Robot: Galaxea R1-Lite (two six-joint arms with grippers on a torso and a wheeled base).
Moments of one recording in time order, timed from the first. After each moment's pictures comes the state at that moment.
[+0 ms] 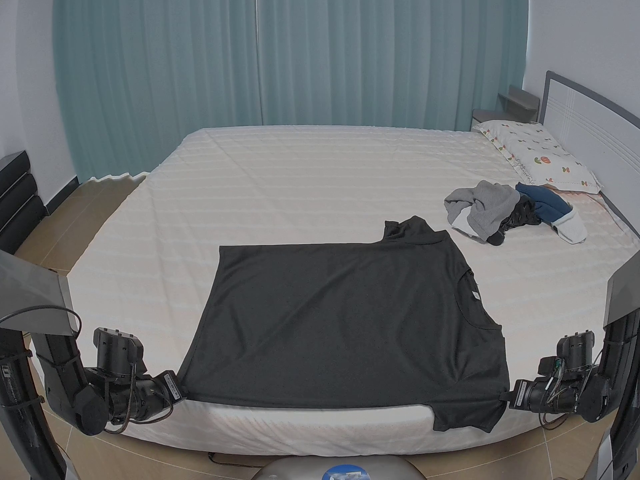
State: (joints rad) left arm -0.12 2.11 -0.14 -1.10 -0.11 -0.64; right arm -0.02 2.17 -0.02 -1.25 0.21 0.33
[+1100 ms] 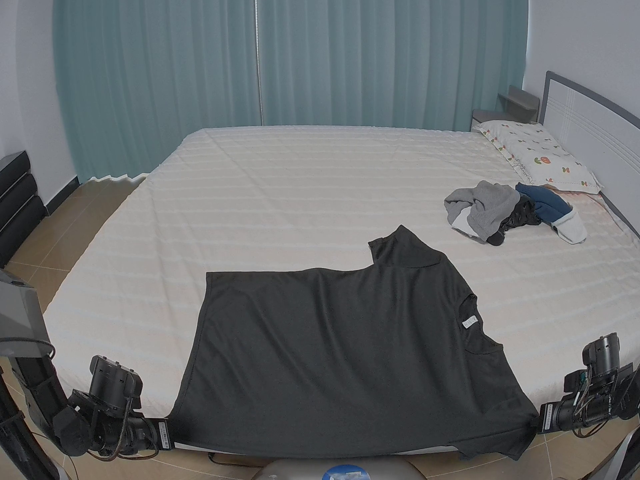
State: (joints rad) left arm -0.22 1.91 -0.02 -0.78 0.07 -0.41; right arm -0.06 1.71 -0.02 -0.59 0.07 0.17
